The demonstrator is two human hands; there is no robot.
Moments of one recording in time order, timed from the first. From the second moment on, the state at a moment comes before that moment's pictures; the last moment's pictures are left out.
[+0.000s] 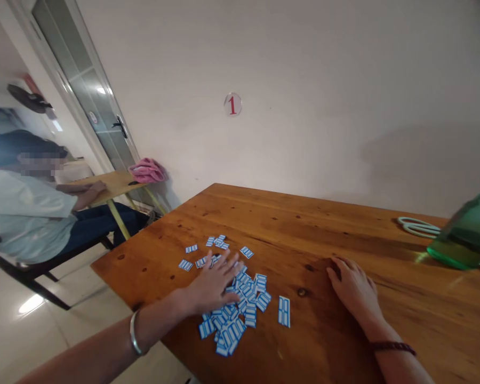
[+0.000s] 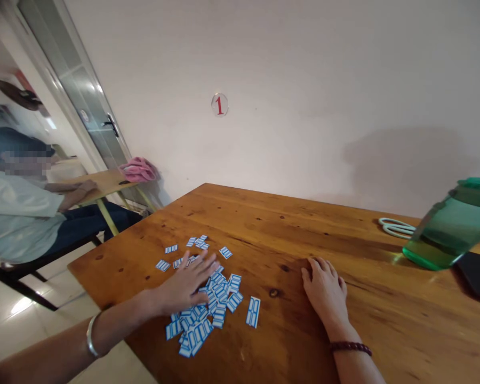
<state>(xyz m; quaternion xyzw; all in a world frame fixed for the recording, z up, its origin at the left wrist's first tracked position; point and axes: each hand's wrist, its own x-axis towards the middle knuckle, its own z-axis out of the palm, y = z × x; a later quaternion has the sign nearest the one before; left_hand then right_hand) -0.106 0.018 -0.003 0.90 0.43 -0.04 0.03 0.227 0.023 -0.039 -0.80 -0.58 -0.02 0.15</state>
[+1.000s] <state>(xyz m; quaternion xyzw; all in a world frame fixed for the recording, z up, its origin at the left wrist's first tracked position) -0.086 0.016 0.006 0.90 0.42 0.07 0.10 0.227 0.022 -0.038 -0.80 -0.58 -0.02 0.15</state>
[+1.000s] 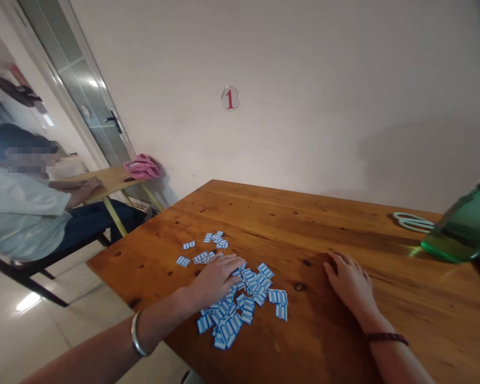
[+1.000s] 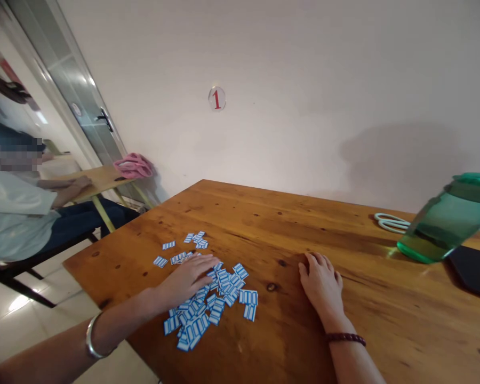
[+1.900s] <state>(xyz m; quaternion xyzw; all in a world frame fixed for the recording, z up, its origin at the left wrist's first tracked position) -0.107 -0.047 -0.002 0.91 0.40 -0.02 0.11 0.233 0.024 -0.046 -0.79 -0.59 -0.03 0.17</state>
